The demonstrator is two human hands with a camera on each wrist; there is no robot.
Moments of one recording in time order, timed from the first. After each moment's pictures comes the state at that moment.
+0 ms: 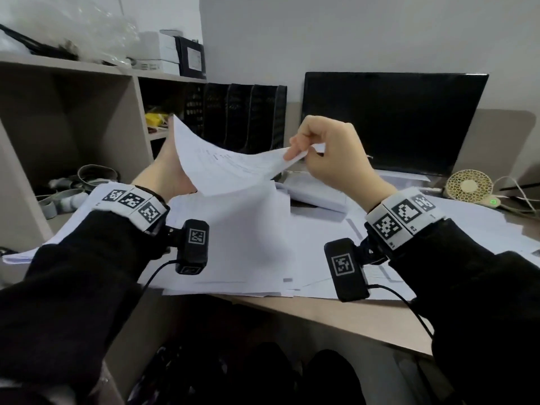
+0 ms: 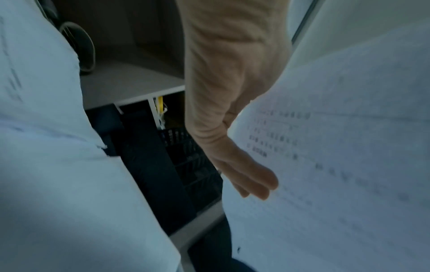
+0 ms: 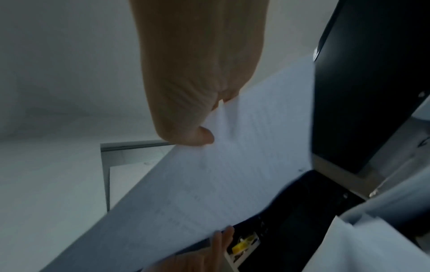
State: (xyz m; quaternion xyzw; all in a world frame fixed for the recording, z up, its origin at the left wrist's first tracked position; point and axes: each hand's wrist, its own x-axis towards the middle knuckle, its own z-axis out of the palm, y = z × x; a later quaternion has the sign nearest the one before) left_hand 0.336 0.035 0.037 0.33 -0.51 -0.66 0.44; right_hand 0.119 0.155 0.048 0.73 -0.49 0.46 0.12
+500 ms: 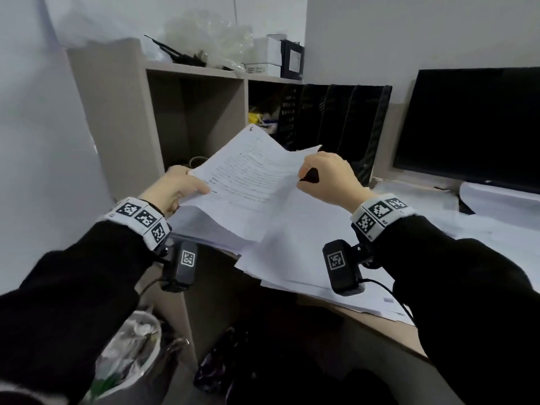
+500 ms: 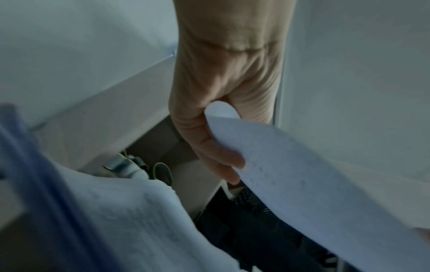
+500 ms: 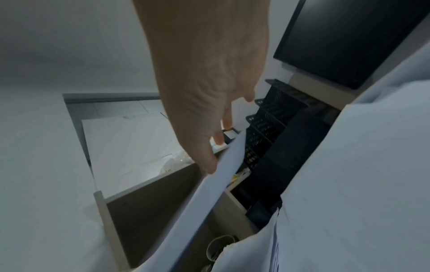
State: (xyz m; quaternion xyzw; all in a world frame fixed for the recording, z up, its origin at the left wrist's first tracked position) left_hand 0.512 -0.005 0.000 0.67 -0.54 -0.34 0.37; right_hand 0.229 0.038 0.007 0.76 -0.58 0.28 0.04
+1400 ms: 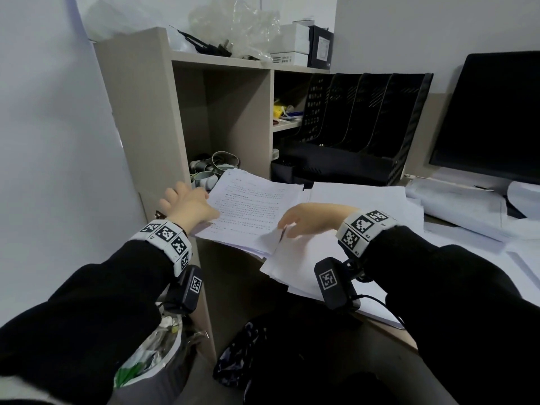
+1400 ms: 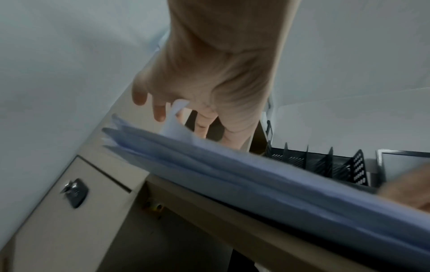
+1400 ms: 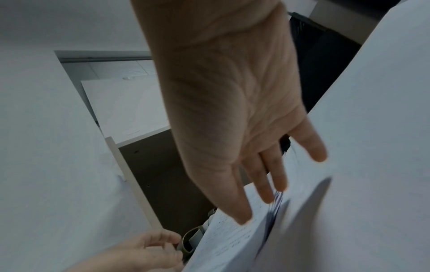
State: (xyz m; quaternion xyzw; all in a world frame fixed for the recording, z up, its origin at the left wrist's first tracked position) left_hand 0.532 -0.020 -0.057 0.79 -0.60 -0.03 0.11; right_hand 0.296 0.022 -0.030 0.83 -0.53 -0.06 -0.13
